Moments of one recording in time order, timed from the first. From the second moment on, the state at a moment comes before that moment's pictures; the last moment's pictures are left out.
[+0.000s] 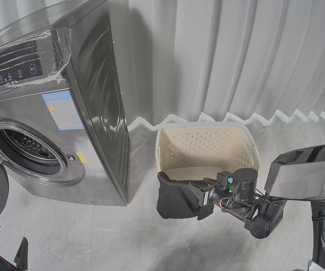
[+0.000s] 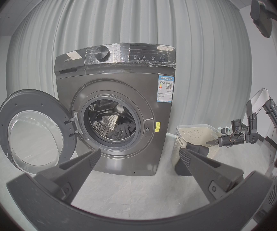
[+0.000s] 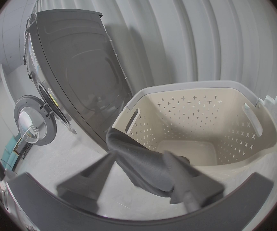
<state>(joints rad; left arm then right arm) 0.00 0.02 -0.02 -0.01 0.02 -0.04 0.56 2.36 -0.64 -1.47 -0.03 0.19</state>
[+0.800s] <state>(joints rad) 0.00 0.02 -0.02 -0.01 0.01 -0.04 0.50 2.53 -0.83 -1.41 0.11 0.07</state>
